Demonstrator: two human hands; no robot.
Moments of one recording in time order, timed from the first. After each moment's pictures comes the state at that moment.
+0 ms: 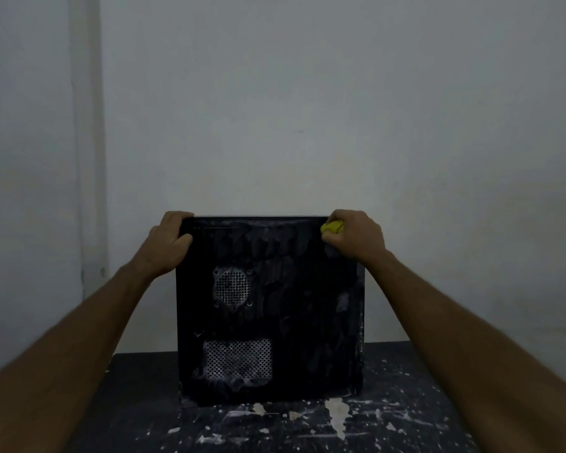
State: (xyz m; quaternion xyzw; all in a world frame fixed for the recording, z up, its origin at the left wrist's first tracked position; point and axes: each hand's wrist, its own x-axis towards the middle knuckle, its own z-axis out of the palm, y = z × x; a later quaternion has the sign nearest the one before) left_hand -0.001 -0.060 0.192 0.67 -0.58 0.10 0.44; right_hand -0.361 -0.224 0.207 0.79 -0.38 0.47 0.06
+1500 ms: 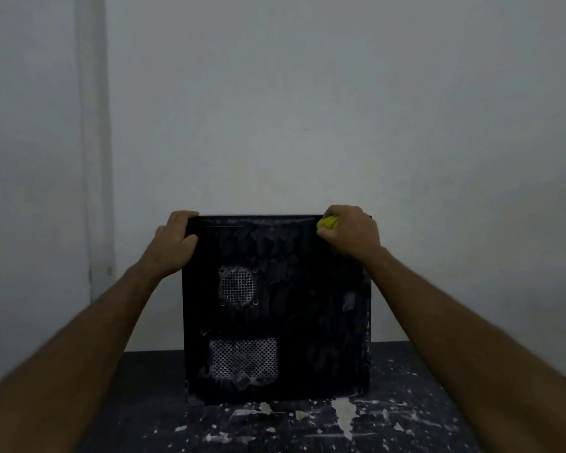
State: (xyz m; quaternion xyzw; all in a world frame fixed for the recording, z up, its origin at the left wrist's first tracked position) left_hand -0.002 -0.061 0.189 0.67 -0.58 0.11 0.45; right_hand -0.341 -0.211 0.213 0.78 -0.39 0.48 0.07
